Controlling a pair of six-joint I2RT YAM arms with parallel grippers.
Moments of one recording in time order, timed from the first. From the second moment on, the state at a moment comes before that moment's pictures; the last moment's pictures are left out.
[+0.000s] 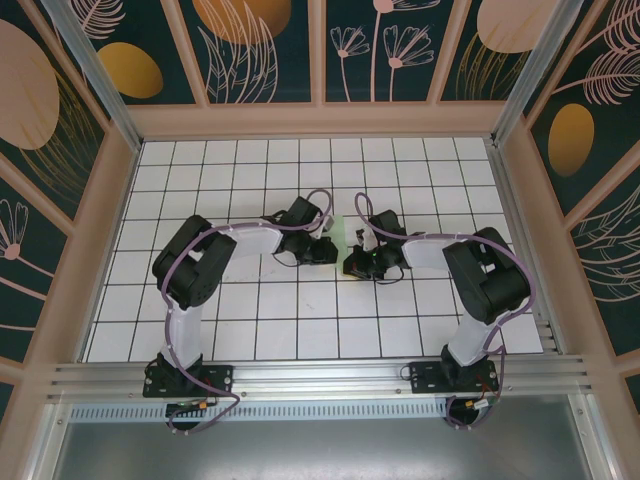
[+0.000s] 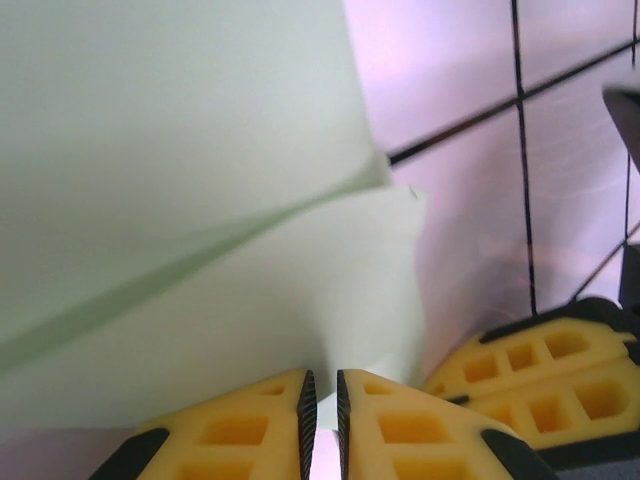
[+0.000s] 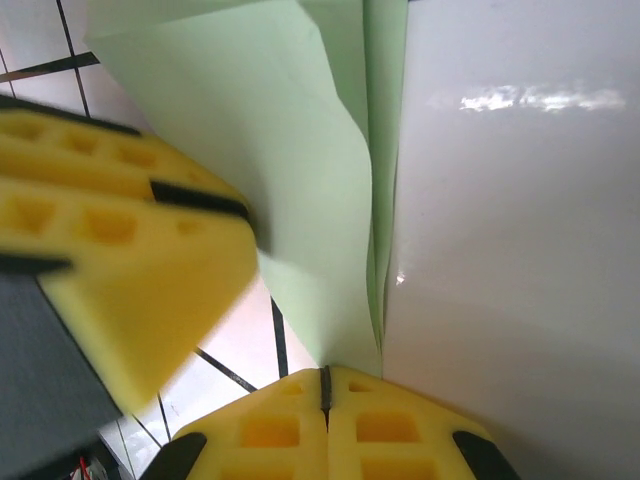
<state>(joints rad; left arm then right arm) -0.64 2.02 1.18 -0.21 0.49 -0.57 0.50 1.74 0.78 -0.14 -0.59 0.64</state>
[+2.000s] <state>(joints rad) -0.51 1.90 1.03 -0.03 0.58 -0.63 0.48 1.82 1.01 -0.28 -0.30 0.39</state>
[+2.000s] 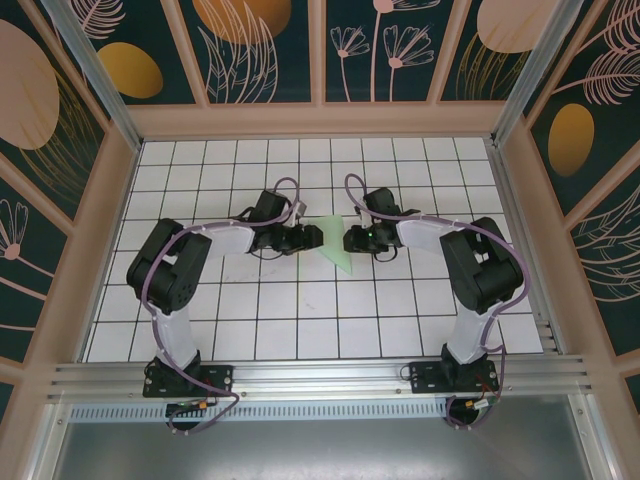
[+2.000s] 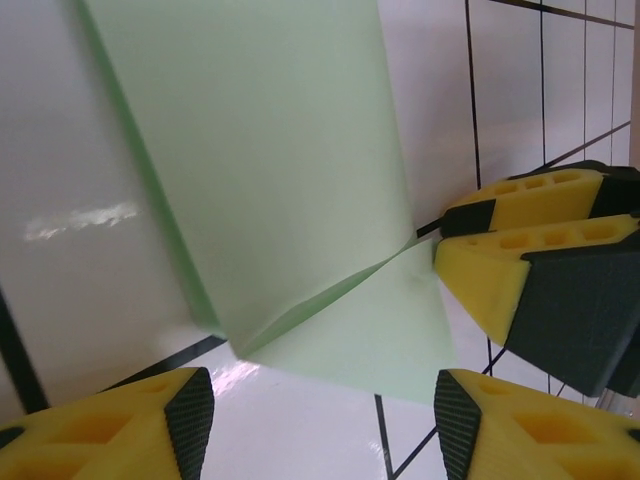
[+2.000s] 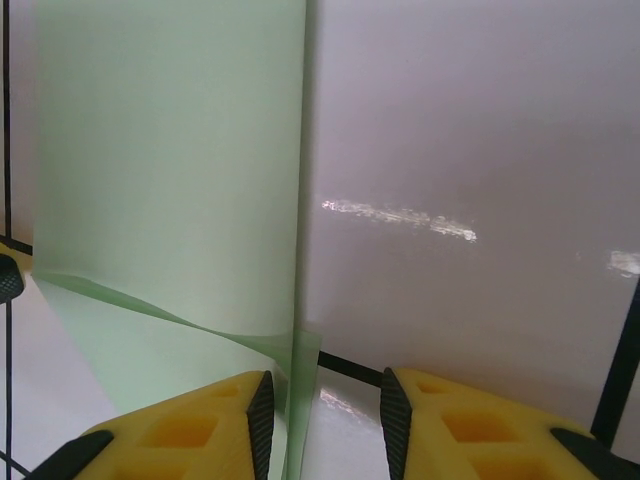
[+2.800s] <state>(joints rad) -0.53 1.95 1.10 -0.07 0.54 -0.63 0.47 1.82 1.01 -0.28 -0.28 0.39</state>
